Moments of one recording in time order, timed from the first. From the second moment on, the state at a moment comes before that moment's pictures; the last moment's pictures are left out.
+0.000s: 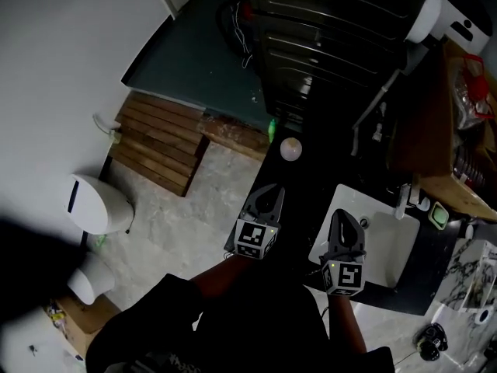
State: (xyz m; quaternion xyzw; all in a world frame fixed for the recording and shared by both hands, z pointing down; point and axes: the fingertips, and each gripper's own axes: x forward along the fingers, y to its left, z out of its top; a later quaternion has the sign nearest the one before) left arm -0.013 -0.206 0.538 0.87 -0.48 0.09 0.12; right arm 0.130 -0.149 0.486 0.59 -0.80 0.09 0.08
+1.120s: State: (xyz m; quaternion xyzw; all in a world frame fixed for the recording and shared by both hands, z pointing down) left arm 0.010 -0.345 0.671 0.88 -0.40 0.19 0.15; right arm 0.118 -0.218 0.544 0.59 -0.78 0.13 0.14
